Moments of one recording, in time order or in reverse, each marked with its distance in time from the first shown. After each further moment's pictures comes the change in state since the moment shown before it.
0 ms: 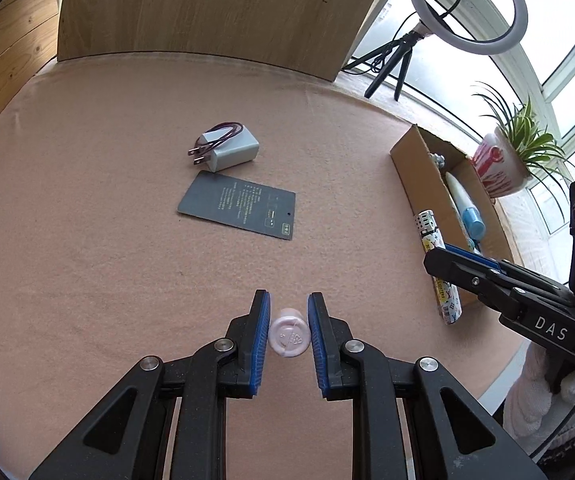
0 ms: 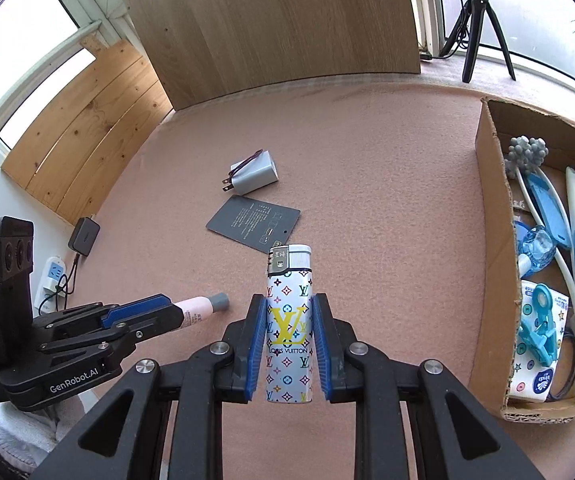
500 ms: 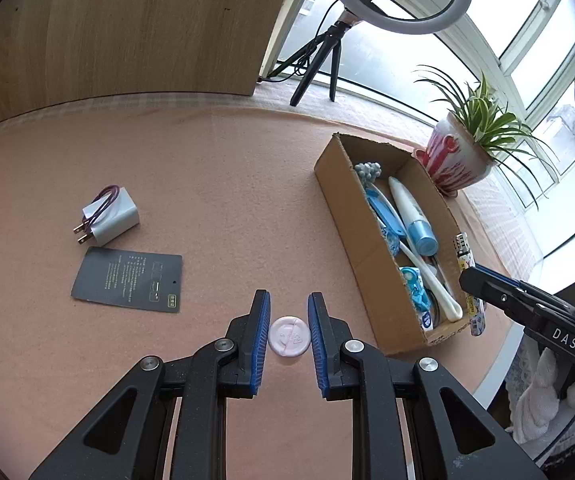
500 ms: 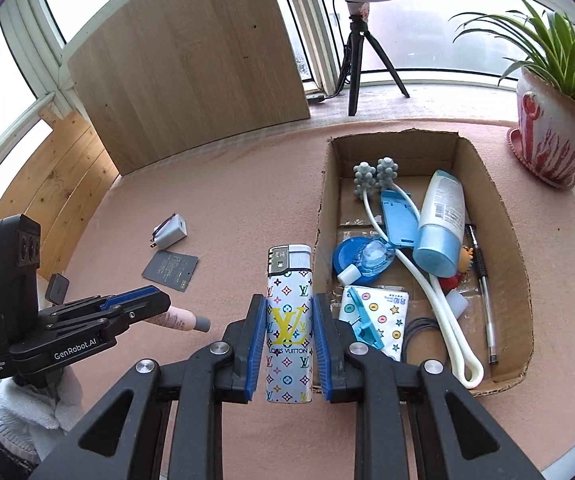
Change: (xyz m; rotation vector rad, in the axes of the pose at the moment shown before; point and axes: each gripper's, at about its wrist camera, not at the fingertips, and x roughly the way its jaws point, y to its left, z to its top) left arm 0.029 -0.086 0.044 0.143 -0.023 -0.091; right arm -0.084 -0.087 -0.010 0.147 -0.148 -0.132
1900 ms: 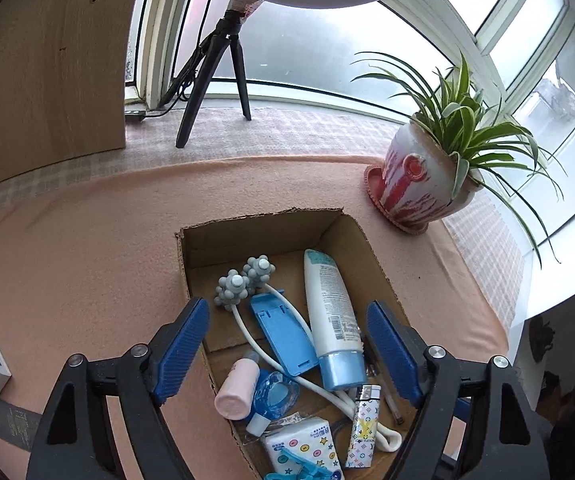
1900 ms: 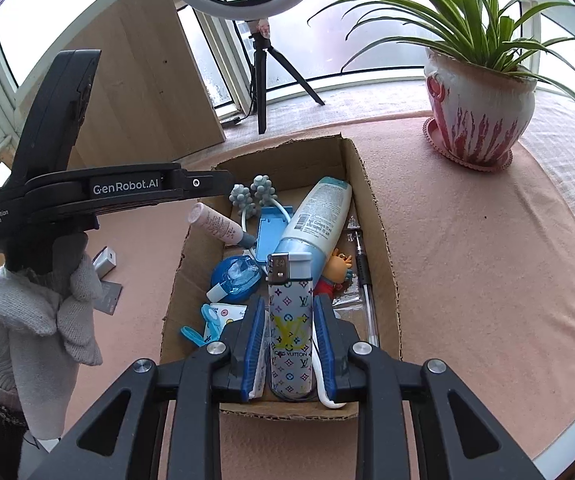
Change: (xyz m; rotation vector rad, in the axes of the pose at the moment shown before) left arm 0.119 -0.124 0.118 0.077 0.031 -0.072; right arm -0.018 -0.091 0.002 0.090 -0.052 -0.109
